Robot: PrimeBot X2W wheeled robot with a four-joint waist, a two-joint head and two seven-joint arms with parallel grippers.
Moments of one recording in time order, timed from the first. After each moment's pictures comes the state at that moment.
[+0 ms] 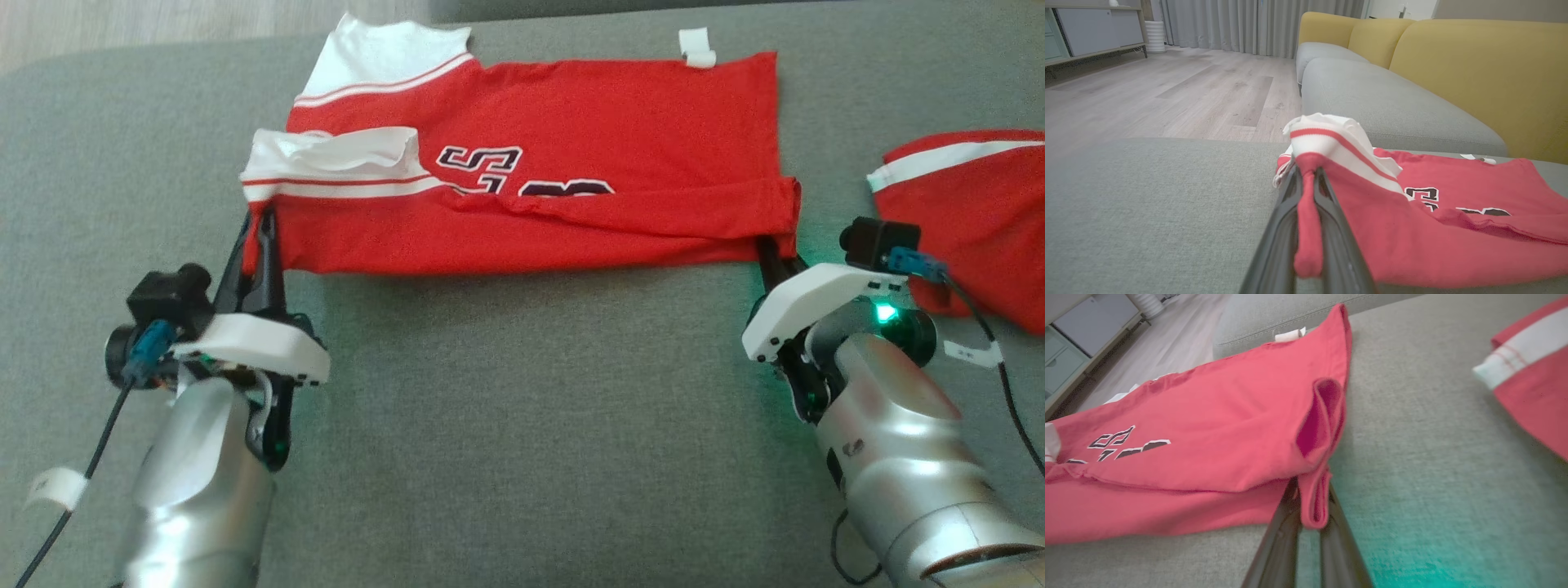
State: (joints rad) left arm -0.54 0.12 -0.17 0.72 -0.33 -0.08 -0.25; right arm -0.73 -0.07 0.20 1.17 0.42 0.12 -0.14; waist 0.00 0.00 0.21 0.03
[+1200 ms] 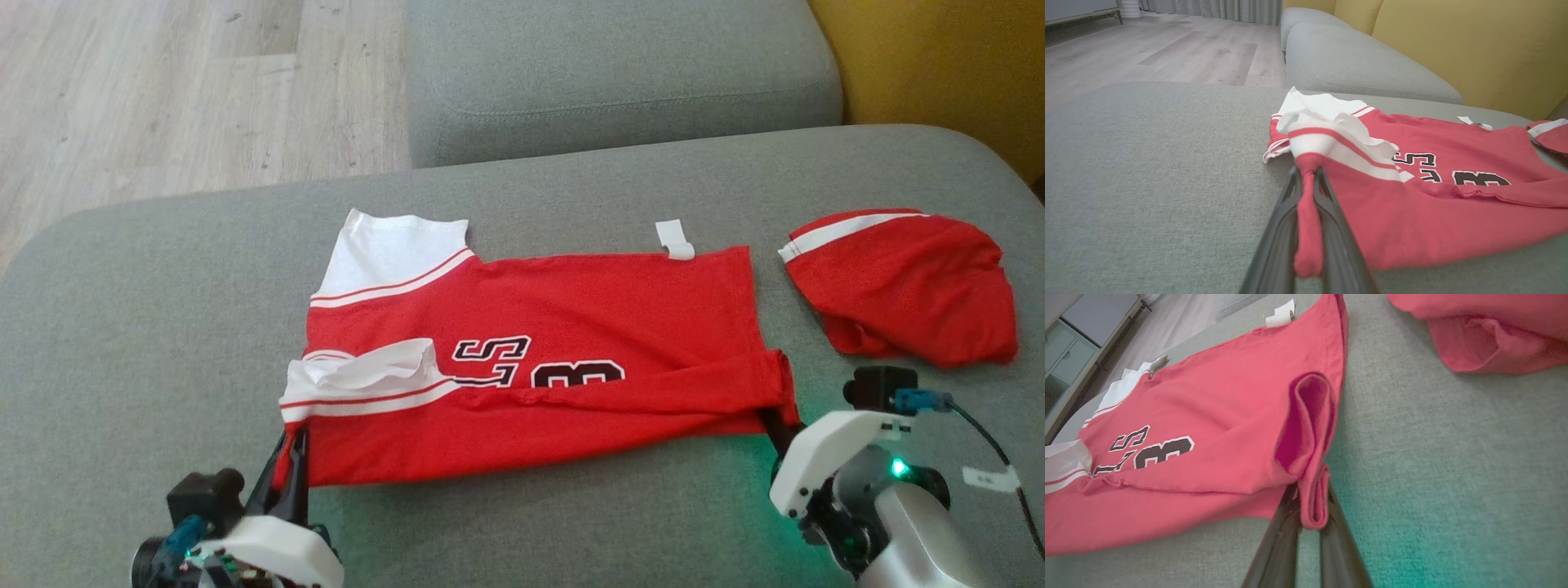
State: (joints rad) left arm -0.05 0.15 -0.20 0.42 -0.37 -0.04 -0.09; right arm -0.28 -0.15 0.22 0.74 0.54 0.12 0.21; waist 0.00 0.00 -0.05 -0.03
